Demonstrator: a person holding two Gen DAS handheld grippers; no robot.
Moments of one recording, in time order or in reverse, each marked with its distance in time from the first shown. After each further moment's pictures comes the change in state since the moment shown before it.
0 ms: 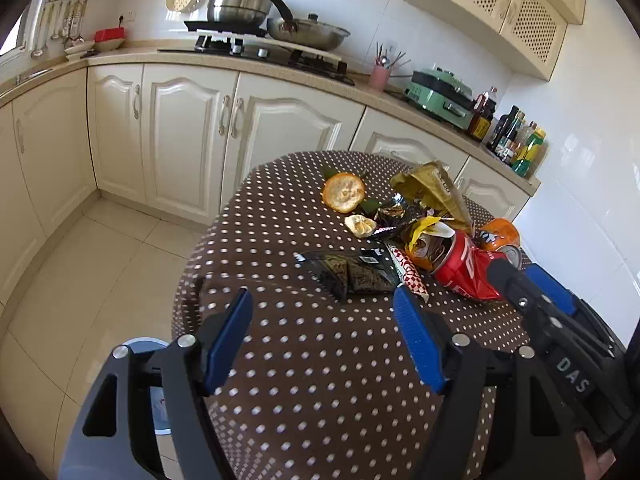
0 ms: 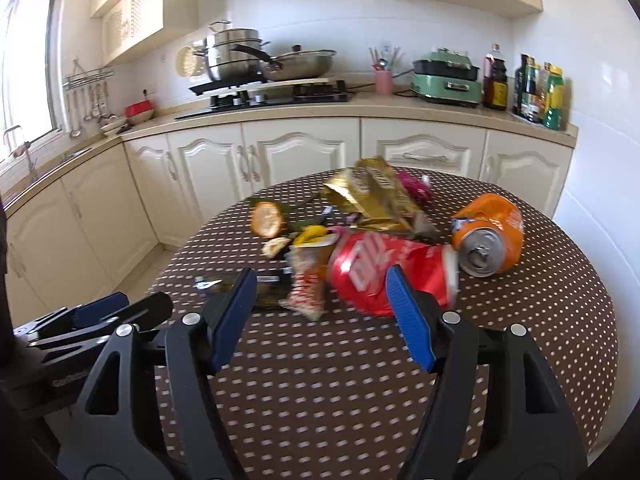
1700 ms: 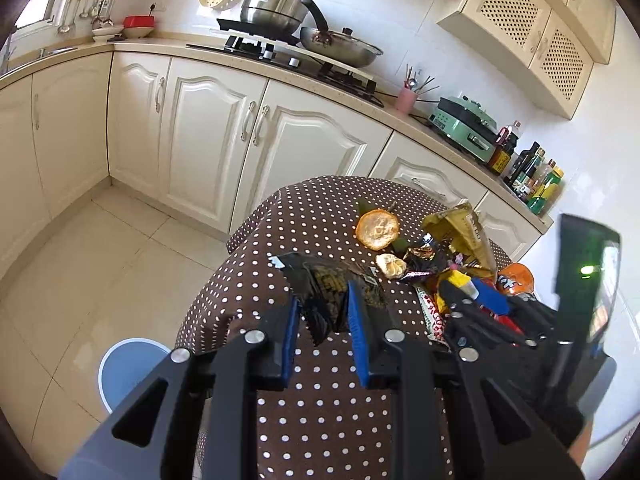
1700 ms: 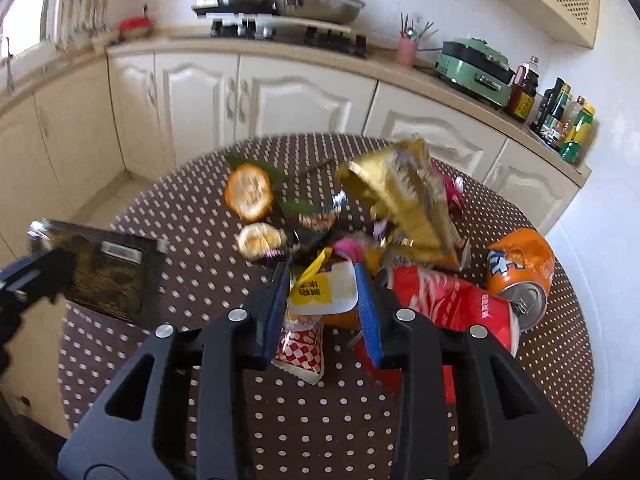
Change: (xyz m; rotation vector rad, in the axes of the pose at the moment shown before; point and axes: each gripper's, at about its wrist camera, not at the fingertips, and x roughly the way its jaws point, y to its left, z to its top) left arm 0.006 0.030 0.018 -0.116 -0.064 0.020; right arm 0.096 0.045 0.012 -0.232 0.206 -0.119
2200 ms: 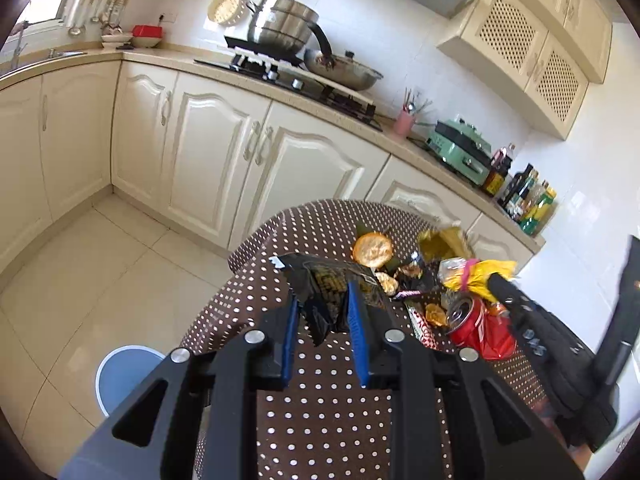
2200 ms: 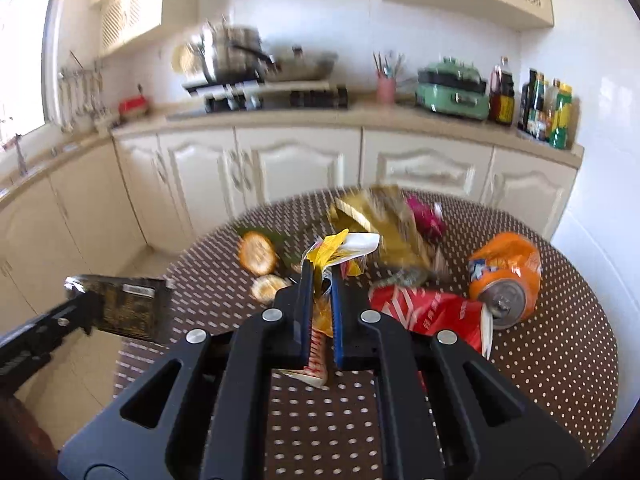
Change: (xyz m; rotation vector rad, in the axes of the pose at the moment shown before) left arm -0.031 0.006 0.001 -0.035 -0.091 -0.016; right arm -0.079 -0.026 -0.005 0.185 -0.276 0.115
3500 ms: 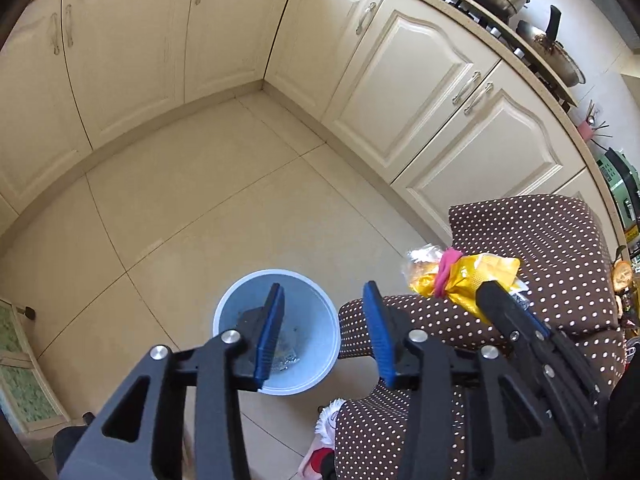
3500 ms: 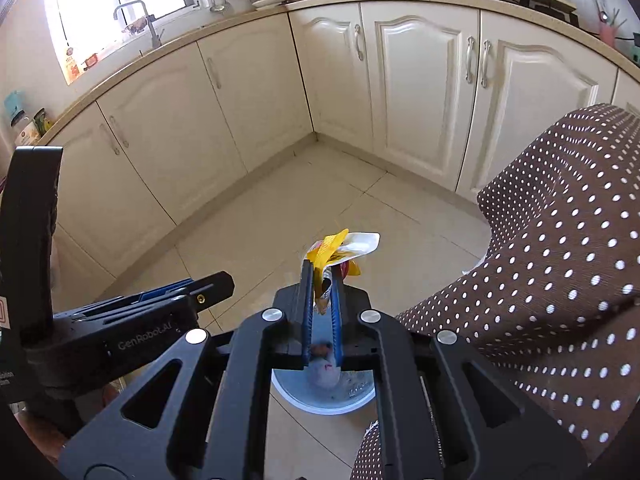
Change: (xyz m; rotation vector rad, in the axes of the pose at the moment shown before) left arm 0.025 0.268 -0.039 -0.340 0.264 0.402; right arm 0.125 0.269 -0.111 -0.222 0.400 0.523
